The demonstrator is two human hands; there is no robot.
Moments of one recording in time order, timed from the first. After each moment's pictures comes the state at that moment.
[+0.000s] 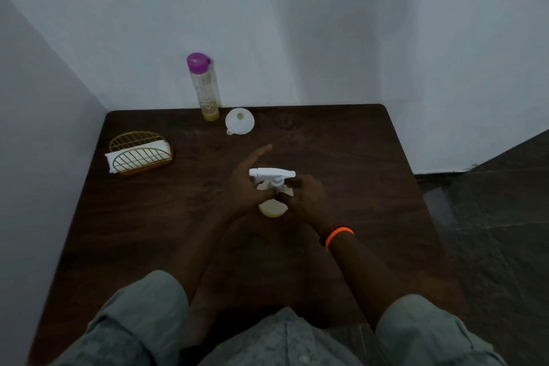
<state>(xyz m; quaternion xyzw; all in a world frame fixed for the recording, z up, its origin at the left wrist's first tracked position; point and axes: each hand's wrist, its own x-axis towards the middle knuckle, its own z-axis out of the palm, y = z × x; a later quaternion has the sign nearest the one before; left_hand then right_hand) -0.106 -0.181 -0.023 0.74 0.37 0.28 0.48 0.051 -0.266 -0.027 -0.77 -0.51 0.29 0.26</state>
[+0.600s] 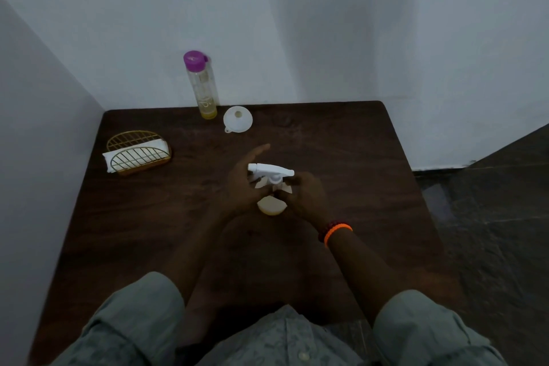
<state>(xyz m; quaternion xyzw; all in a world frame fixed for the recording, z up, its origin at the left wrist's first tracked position) -0.106 -0.183 -0.022 0.72 0.38 0.28 0.51 0.052 -0.265 -0.033 -0.76 -0.50 0.30 0.29</state>
